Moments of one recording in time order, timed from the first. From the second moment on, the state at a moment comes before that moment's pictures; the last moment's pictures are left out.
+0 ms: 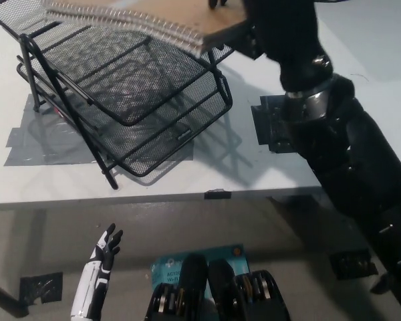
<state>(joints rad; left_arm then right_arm) 0.01 0.08 -0.01 0.29 0.14 -0.43 0.02 -0.94 -0.19 0.39 0.21 -0.89 -0.29 -0.49</state>
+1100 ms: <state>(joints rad) 0.00 0.09 -0.03 0.30 0.13 -0.43 0.01 -0.93 -0.24 0.50 0.36 -1.22 -0.33 -0.69</state>
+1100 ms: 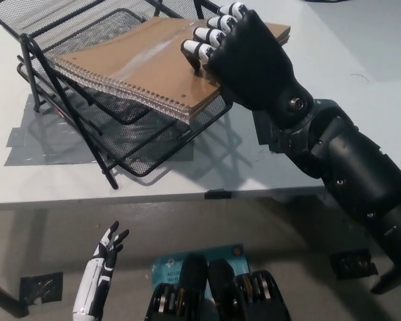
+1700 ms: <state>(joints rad) 0.00 0.09 -0.03 0.30 0.13 -0.43 0.02 -0.99 -0.18 0.33 0.48 -1.16 -0.30 -0.74</state>
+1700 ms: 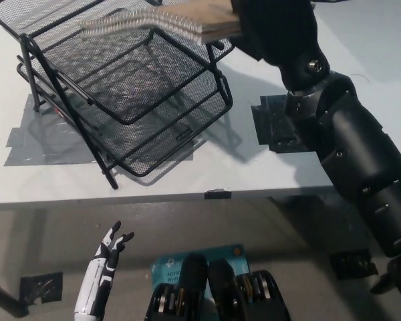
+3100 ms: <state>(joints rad) -0.02 0.10 -0.04 0.29 0.15 -0.42 0.02 -1.03 -0.14 0.64 0.69 -1.28 -0.27 -0.87</state>
